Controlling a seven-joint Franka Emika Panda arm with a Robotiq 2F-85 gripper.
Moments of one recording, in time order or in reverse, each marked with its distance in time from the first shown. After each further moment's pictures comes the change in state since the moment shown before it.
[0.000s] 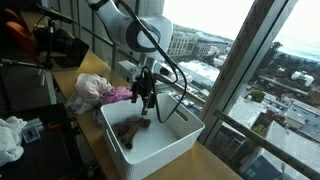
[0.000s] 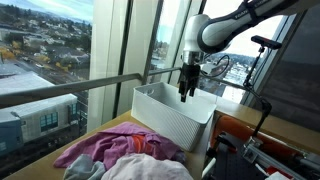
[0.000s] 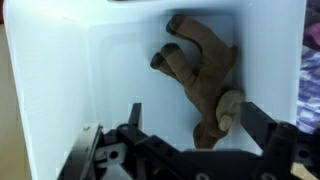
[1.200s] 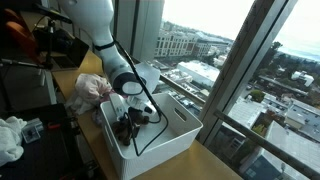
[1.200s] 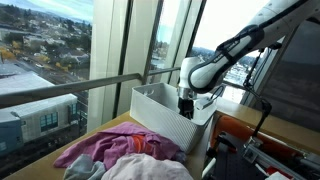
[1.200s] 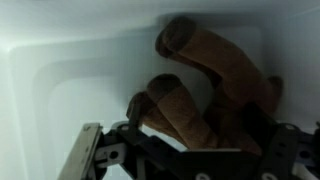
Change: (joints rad) arm -0.031 0.247 0.029 -0.073 0.146 0.269 -0.041
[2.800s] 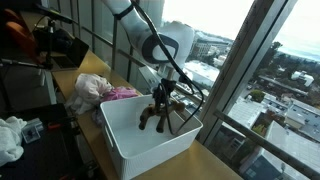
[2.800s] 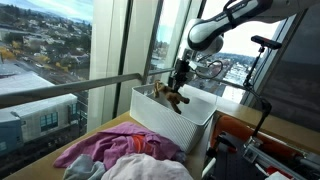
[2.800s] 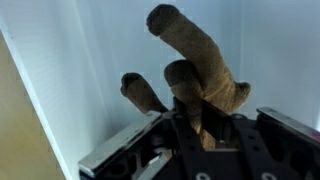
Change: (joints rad) arm -0.051 -0.114 -0.029 0.244 0.039 -0.136 -0.020
